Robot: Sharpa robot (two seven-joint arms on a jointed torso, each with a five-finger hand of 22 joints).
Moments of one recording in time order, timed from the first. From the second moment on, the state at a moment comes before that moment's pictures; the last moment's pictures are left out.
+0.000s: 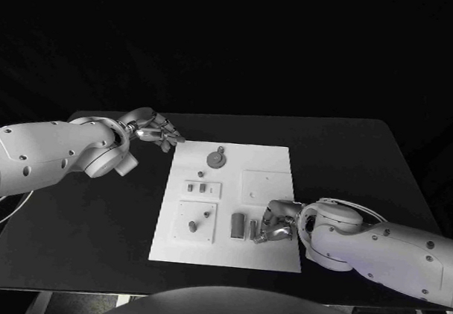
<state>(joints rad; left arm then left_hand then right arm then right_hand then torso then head) 1.24 -0.86 -0.24 1.27 -0.64 -0.25 0.11 1.02 -0.12 0.41 -0.18 0.05 0.83 0.18 0.31 0.42 1.09 0.12 0.25 0.25 0.93 0.08 0.55 0.71 0.05 1.03 -0.02 0.07 1.01 1.05 -0.72 -0.25 1.56 -1.31 -0.08 -0.40 0.86 -0.17 0.56 -0.15 0.38 1.17 0.03 0.33 0.68 1.25 -0.08 1.24 0.86 1.17 -0.11 1.53 0.82 0.25 1.09 -0.02 0.96 1.30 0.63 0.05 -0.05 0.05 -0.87</state>
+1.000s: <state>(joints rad) 1.24 -0.86 -0.24 1.27 -0.64 -0.25 0.10 1.02 -0.12 0.41 -0.18 0.05 0.83 0.18 0.31 0.42 1.09 0.12 0.25 0.25 0.93 0.08 0.55 0.71 0.05 1.03 -0.02 0.07 1.01 1.05 -0.69 -0.24 1.54 -1.34 -0.04 -0.42 0.89 -0.12 0.56 -0.23 0.38 1.17 0.03 0.33 0.69 1.26 -0.09 1.23 0.87 1.18 -0.11 1.53 0.82 0.25 1.09 -0.02 0.96 1.30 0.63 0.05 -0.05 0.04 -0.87</state>
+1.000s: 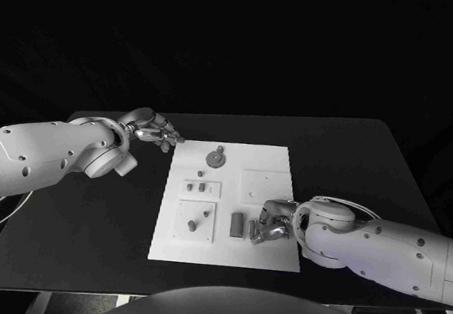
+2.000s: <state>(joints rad) 1.24 -0.85 -0.24 1.24 -0.63 -0.25 0.10 1.02 -0.12 0.41 -0.18 0.05 0.83 0.18 0.31 0.42 1.09 0.12 0.25 0.25 0.93 0.08 0.55 0.71 0.05 1.03 -0.02 0.07 1.01 1.10 -0.78 -0.24 1.56 -1.27 -0.12 -0.30 0.89 -0.18 0.57 -0.24 0.38 1.06 0.08 0.26 0.68 1.23 -0.03 1.21 0.88 1.15 -0.11 1.52 0.83 0.24 1.07 -0.01 0.95 1.29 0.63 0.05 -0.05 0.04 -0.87</state>
